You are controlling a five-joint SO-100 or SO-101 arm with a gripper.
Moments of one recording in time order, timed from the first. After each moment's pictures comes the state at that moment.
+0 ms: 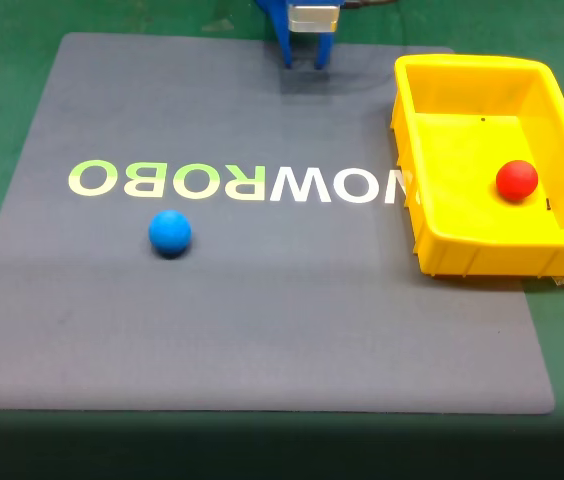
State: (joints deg) arm 1.9 189.8 175.6 75.5 -90.2
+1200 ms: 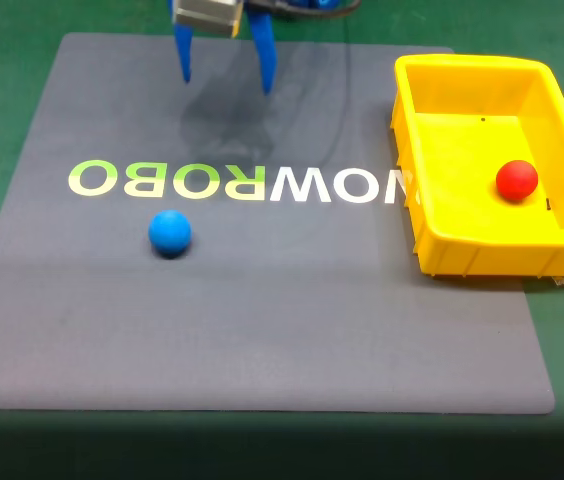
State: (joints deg) arm 19.1 100.7 105.6 47.7 -101.6
